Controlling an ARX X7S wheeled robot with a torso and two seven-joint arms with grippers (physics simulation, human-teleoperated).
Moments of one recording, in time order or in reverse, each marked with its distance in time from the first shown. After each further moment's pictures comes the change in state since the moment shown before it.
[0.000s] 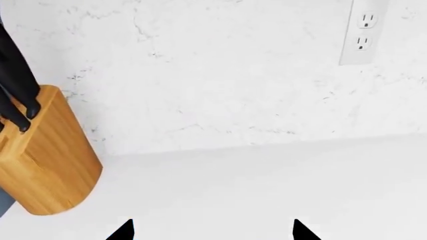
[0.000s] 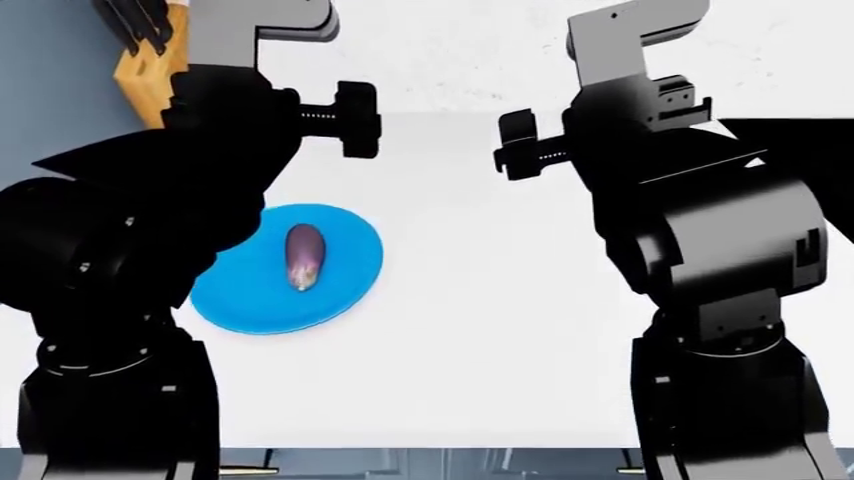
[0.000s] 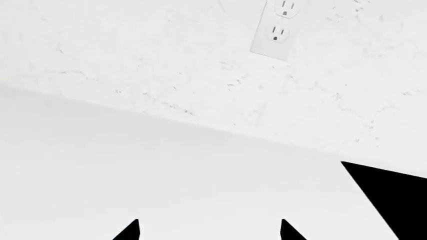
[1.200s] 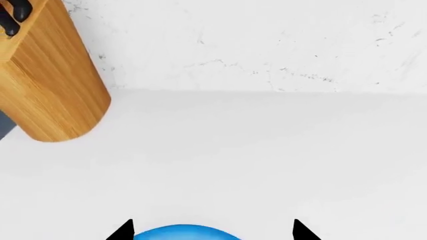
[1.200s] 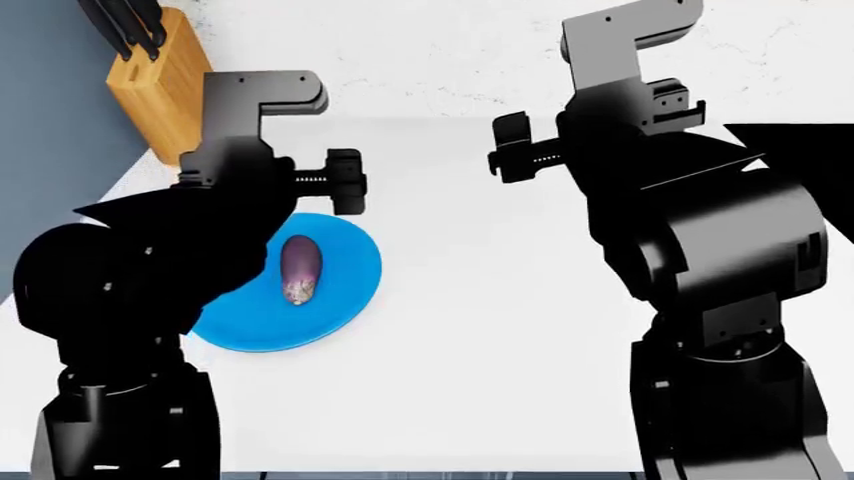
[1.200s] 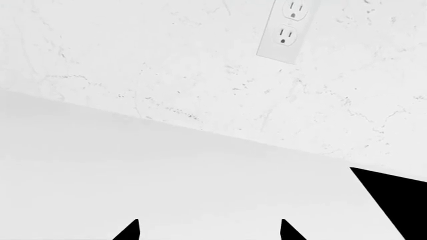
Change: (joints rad) left arm 0.113 -0.011 -0.050 -0.075 -0.048 -0.014 -0.088; right arm -0.008 -0.001 -0.001 -0.019 0.046 0.006 0.037
